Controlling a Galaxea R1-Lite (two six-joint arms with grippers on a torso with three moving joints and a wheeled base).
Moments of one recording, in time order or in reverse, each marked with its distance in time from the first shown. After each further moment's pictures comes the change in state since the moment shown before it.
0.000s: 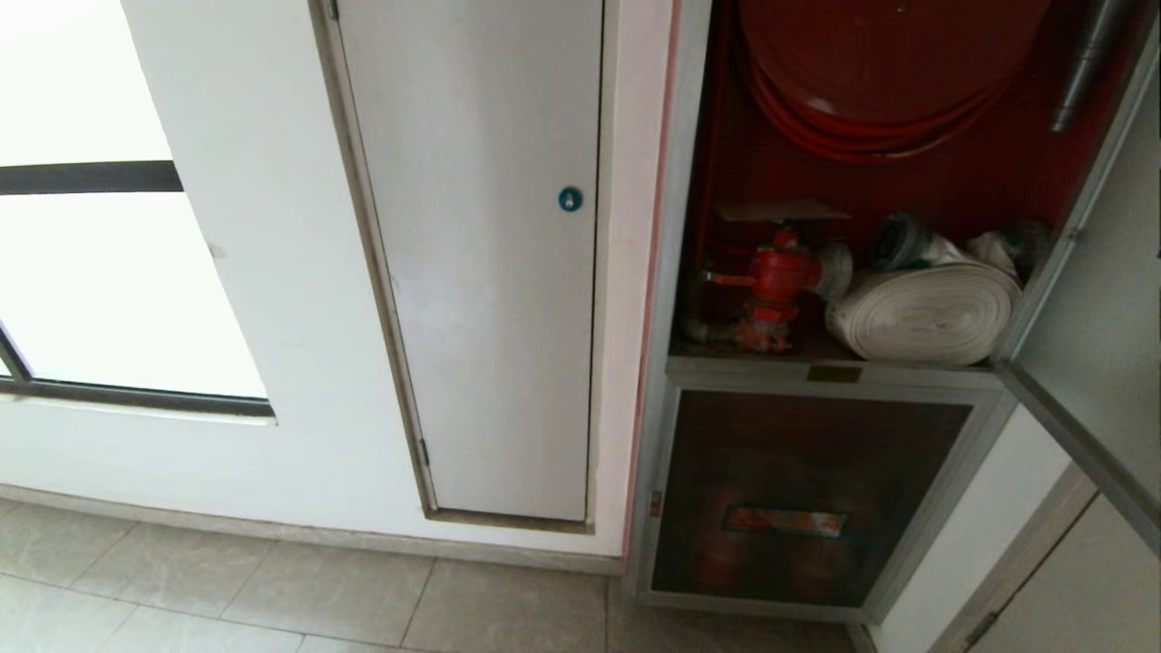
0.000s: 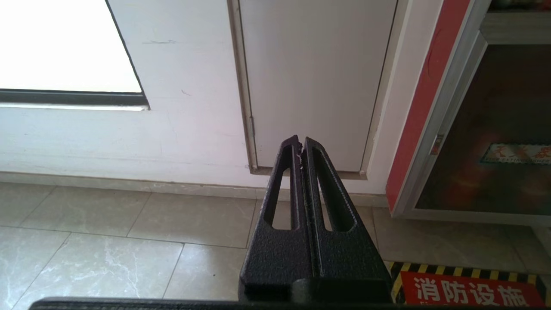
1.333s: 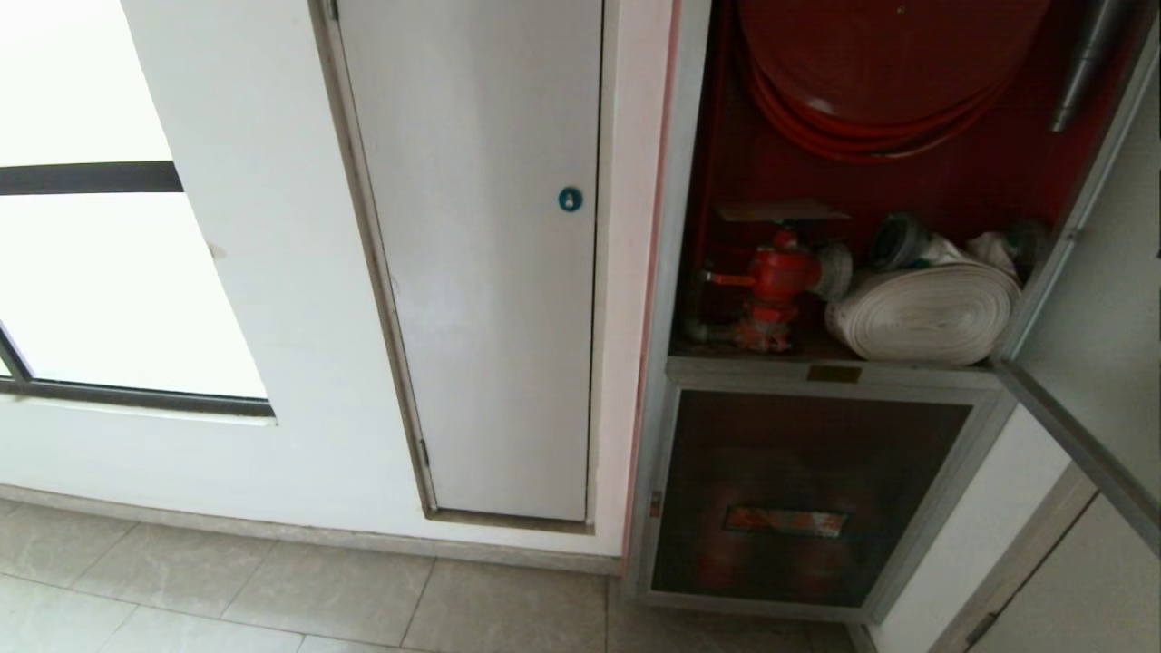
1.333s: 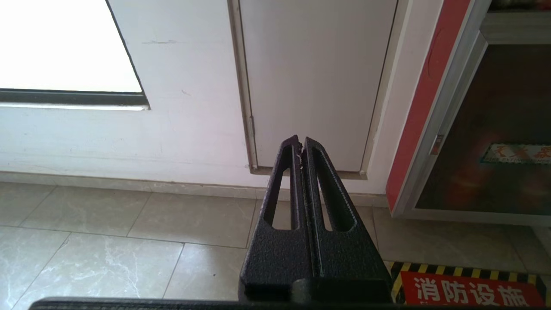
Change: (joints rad) left arm 0.000 0.000 0.000 0.000 0.000 0.000; right arm 0.127 -0.723 0.292 0.484 0.290 0.042
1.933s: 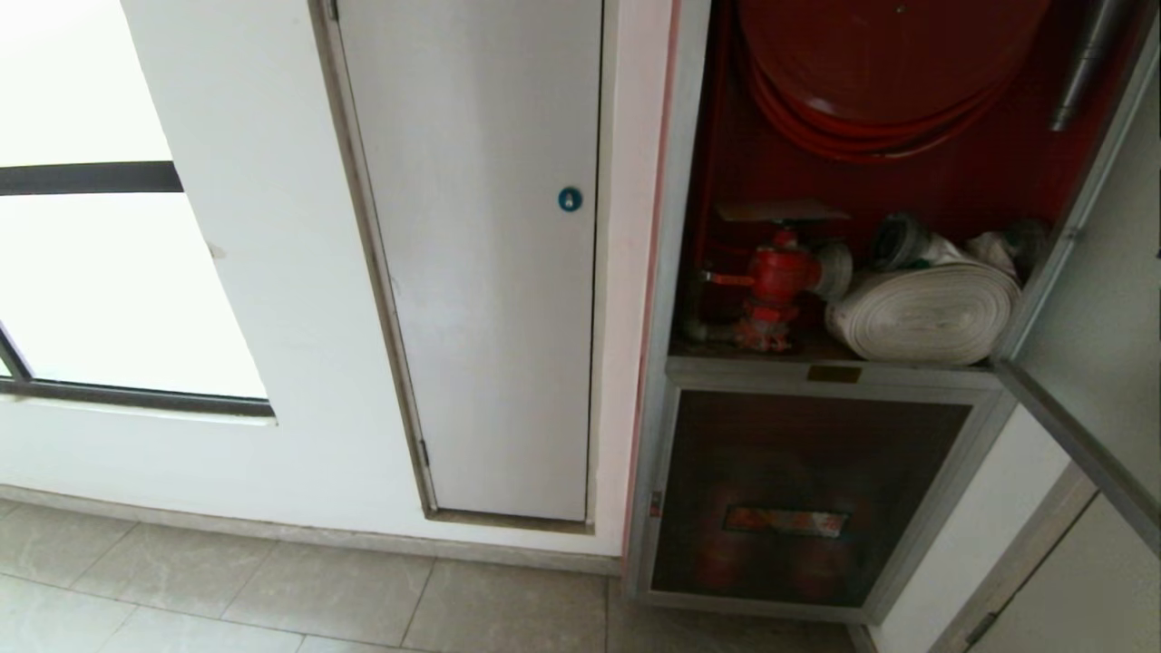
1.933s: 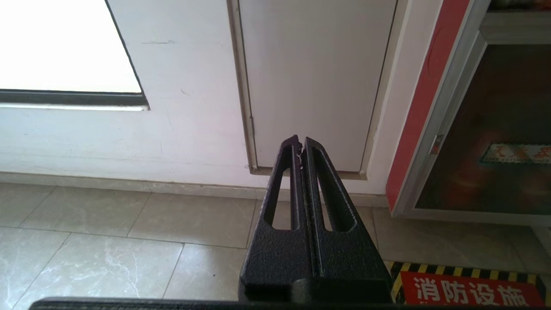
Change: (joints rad) left arm 0.000 0.000 0.000 0.000 0.000 0.000; right arm 0.000 -0.010 0.079 0.008 -0.111 -0.020
